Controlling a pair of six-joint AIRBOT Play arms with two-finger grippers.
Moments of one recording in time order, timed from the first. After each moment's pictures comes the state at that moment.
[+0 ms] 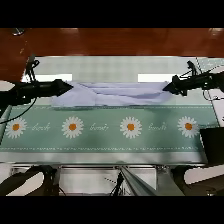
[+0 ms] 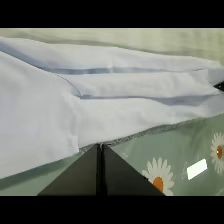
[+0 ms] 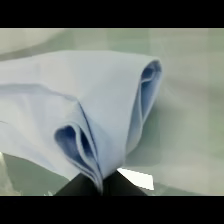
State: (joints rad) left arm 0.07 -1.16 0.84 0.51 -0.94 -1.00; right arm -0.32 -1.67 1.32 -0.83 1.28 1.28
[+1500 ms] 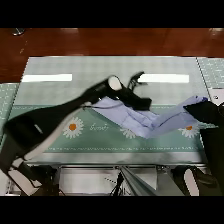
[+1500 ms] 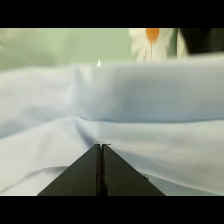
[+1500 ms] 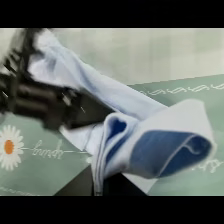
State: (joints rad) left arm -0.72 -1.84 1.59 0.61 -0.96 -1.40; right arm -0.35 -0.50 0.83 -0.87 1.40 1.45
